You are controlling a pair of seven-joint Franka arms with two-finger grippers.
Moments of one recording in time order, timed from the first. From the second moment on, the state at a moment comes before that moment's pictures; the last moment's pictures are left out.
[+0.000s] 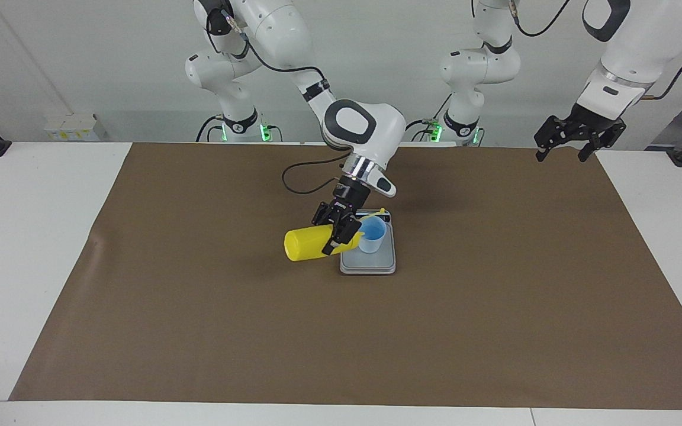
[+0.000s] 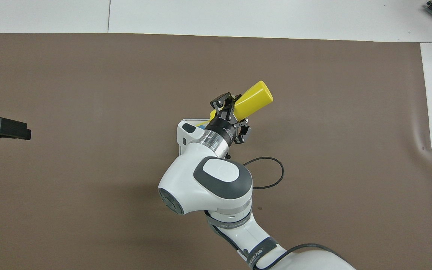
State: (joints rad) left arm 0.02 -0.11 -0.05 -1.70 -0.04 1.60 0.01; right arm 0.62 0.39 0.10 -1.75 -1.23 2.03 -0.54
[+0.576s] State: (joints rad) left arm 0.02 -0.11 -0.05 -1.70 -0.04 1.60 0.01; right arm 0.57 0.27 0.10 -1.75 -1.00 2.03 -0.55
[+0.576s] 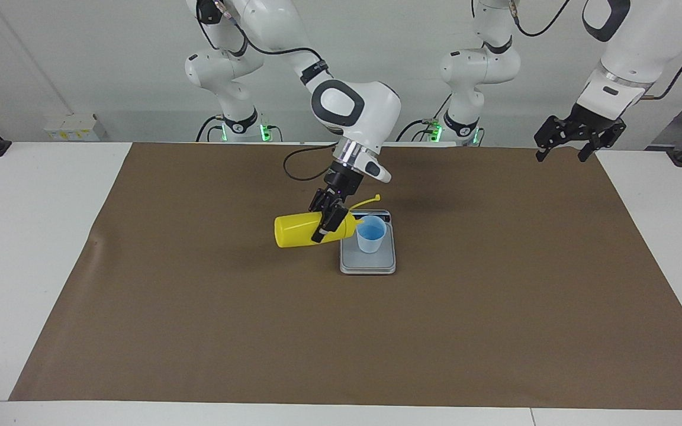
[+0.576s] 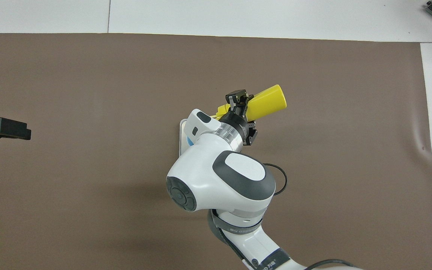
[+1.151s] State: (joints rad) left arm 0.02 -0.11 -0.05 -1.70 -0.04 1.60 0.01; right arm 0.43 0.17 0.09 -1.76 -0.62 2.06 -0.65
